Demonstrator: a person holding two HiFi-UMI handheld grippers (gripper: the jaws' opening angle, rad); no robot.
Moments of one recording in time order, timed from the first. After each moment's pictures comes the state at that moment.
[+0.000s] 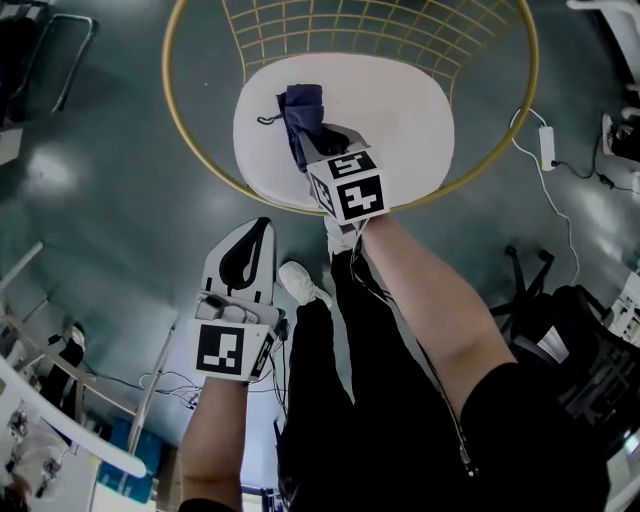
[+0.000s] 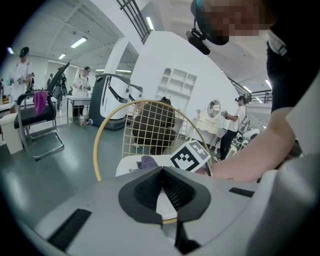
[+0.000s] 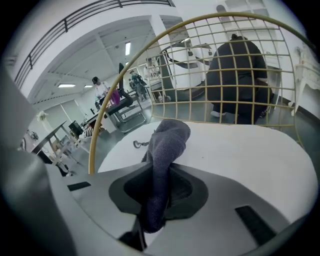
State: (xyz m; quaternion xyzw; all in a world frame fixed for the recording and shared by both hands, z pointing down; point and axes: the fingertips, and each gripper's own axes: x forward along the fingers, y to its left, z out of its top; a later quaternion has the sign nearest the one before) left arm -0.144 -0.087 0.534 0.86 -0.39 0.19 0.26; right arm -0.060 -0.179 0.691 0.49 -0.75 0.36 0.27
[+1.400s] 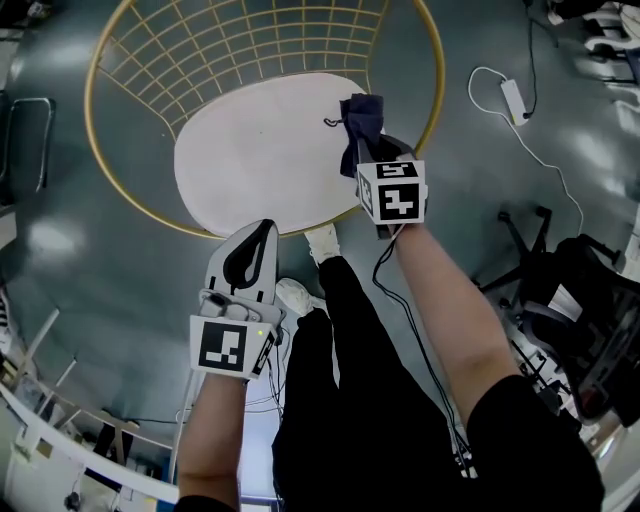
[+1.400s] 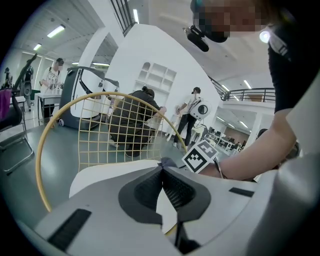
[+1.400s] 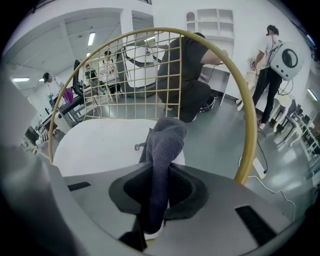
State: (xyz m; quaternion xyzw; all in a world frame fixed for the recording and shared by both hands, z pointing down) left arm -0.023 -0.094 0.514 0.91 -0.27 0.19 0.23; right arm 0.179 -0.114 0.670 0.65 -0.58 0.37 0.32
